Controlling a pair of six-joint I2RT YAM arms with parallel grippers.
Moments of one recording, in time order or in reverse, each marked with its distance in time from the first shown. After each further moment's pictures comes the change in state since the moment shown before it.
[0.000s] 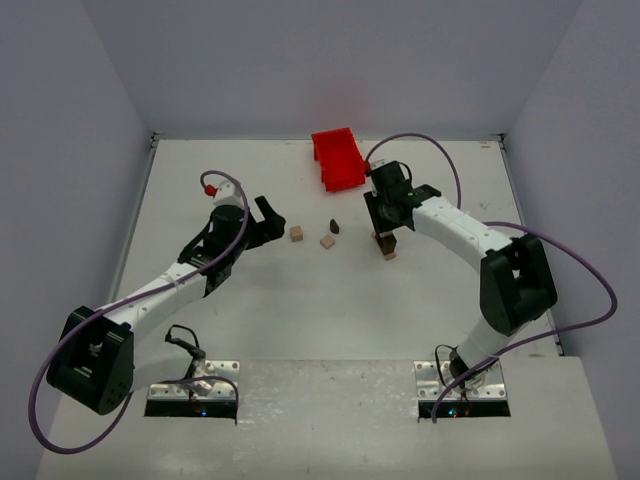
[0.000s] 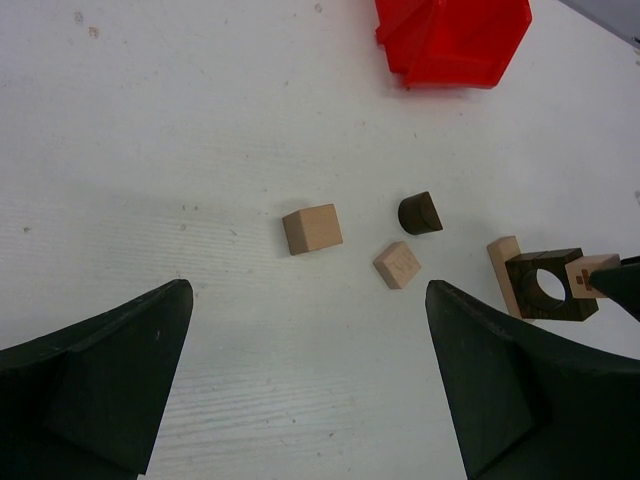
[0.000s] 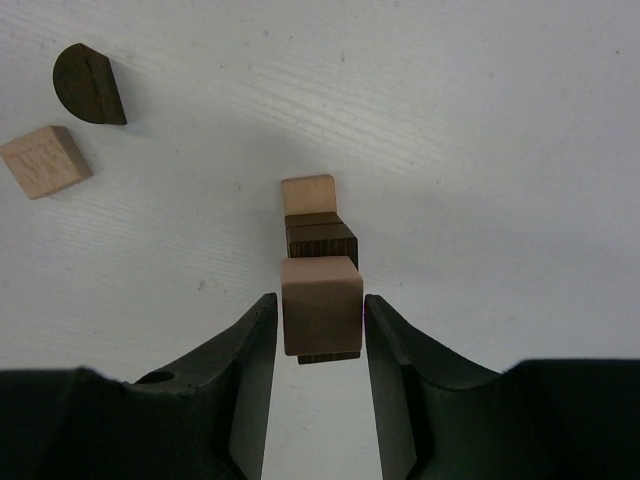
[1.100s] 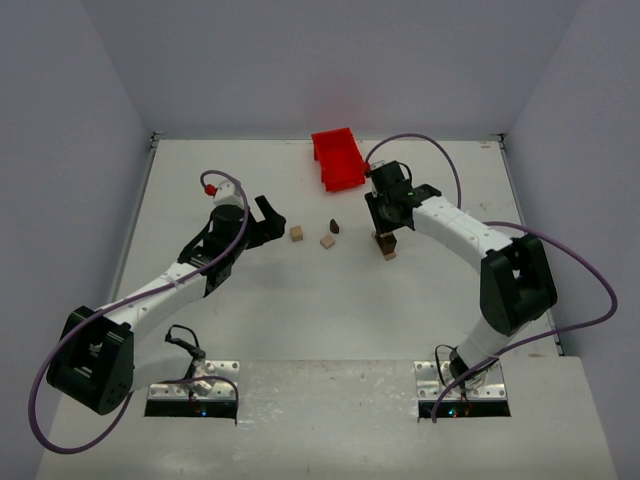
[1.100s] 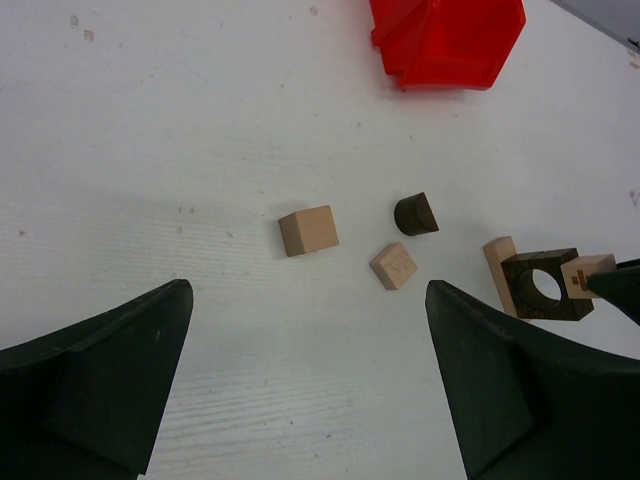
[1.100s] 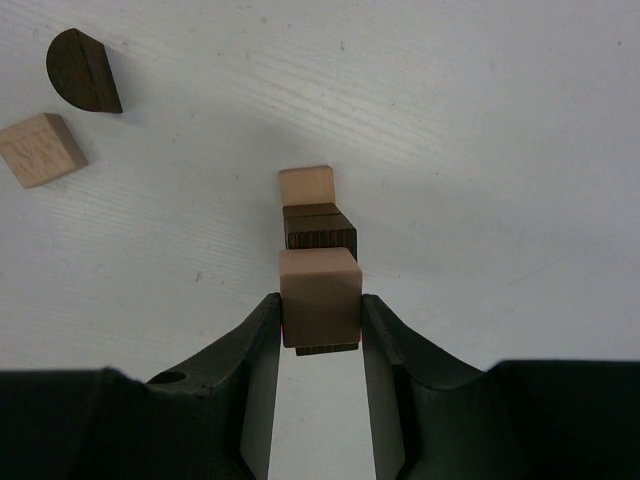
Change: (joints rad) left arm 0.000 0.000 0.000 0.008 0.006 0.002; right arm 0.000 0.001 0.005 -0.023 0.000 -0.004
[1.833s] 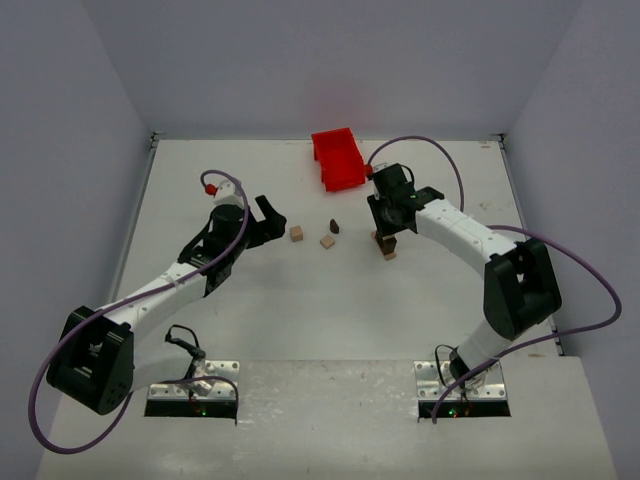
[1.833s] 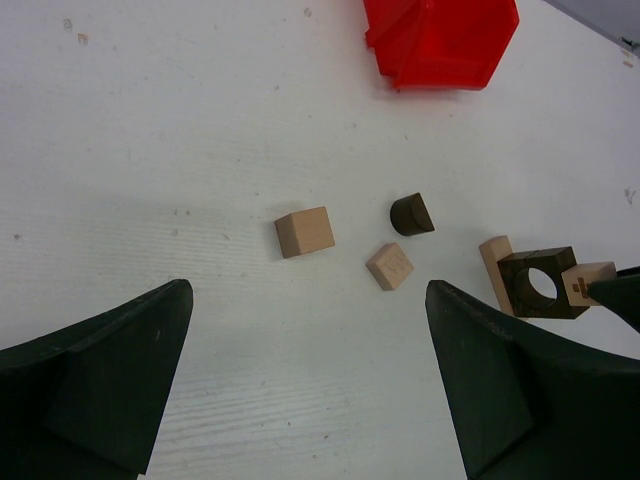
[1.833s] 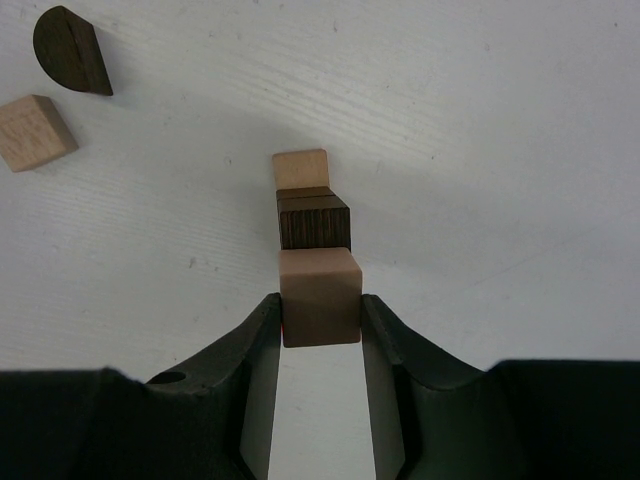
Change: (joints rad) left arm 0.000 0.000 0.000 0.008 0.007 0.003; right arm 0.000 -0.032 -0.030 -0.006 0.006 0.002
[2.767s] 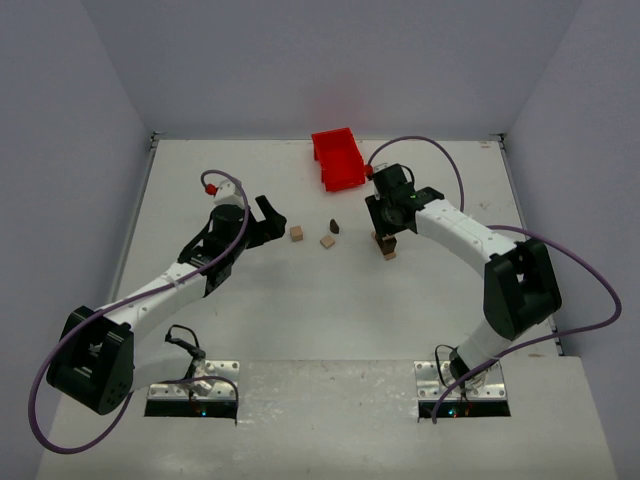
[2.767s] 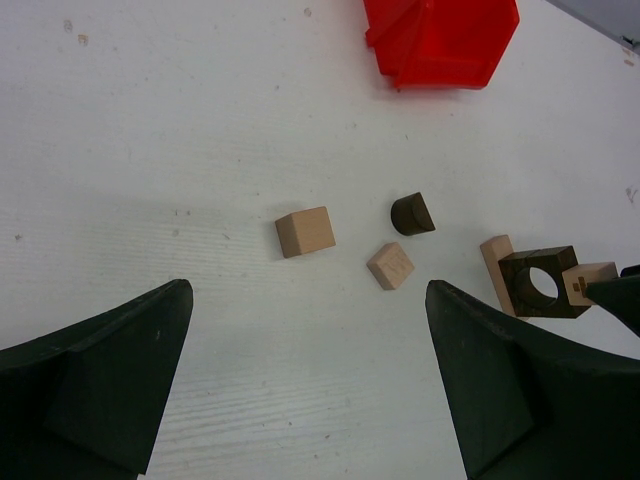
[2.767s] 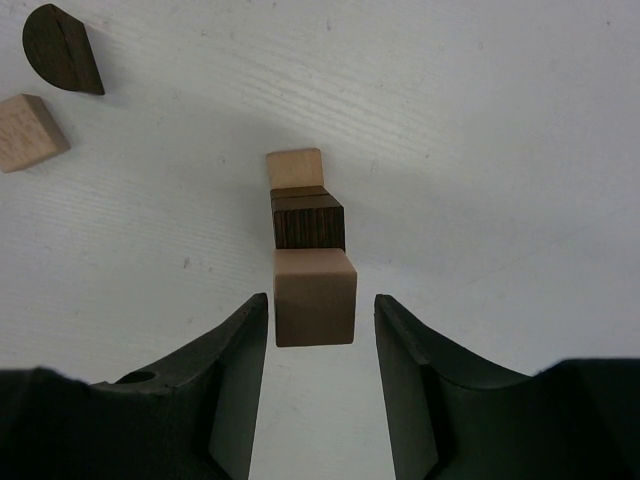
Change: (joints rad) left arm 0.000 0.000 0.000 0.000 0.000 0.003; right arm 0.000 0.000 -0.002 0.000 0.011 -0.003
